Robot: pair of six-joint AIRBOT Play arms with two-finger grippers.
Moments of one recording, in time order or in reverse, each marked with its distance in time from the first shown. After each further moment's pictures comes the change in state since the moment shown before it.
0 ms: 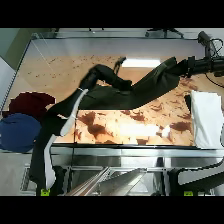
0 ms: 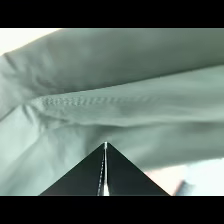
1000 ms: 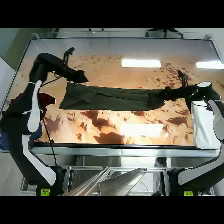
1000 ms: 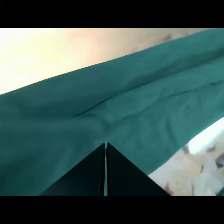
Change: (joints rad) left arm 0.390 0.185 -0.232 0.144 0.145 0.130; right arm 0.012 -0.100 -0.426 -0.181 -0.423 -0.208
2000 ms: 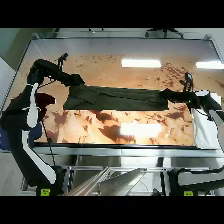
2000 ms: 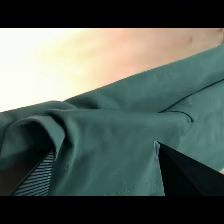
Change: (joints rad) left arm 0.146 -0.079 -0.002 0.010 -0.026 0.093; right arm 0.024 0.198 -0.301 -0.068 -0.549 -0.021
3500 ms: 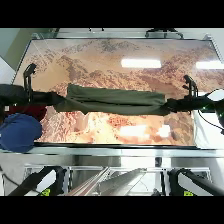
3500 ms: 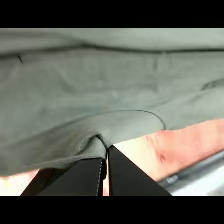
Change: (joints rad) left arm 0.110 0.920 -0.813 0.005 -0.040 -0.061; right arm 0.055 0.381 -0.094 -0.246 0.452 0.257
